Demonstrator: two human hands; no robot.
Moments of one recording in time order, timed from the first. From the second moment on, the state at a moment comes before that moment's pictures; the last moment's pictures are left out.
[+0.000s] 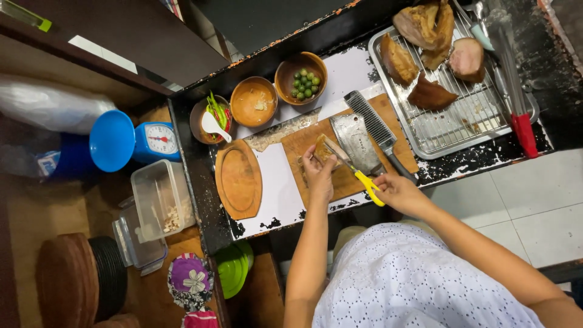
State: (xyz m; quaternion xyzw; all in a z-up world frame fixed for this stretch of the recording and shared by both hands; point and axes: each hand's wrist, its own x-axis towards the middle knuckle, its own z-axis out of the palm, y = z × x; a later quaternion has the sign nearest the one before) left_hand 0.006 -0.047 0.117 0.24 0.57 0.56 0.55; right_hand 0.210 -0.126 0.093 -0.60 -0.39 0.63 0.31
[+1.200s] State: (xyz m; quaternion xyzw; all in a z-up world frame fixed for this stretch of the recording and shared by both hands) left_hand -0.004 -0.055 0.128 0.20 0.57 0.59 0.53; right_hand 0.218 -0.162 0.140 -0.58 -0.31 0.74 0.17
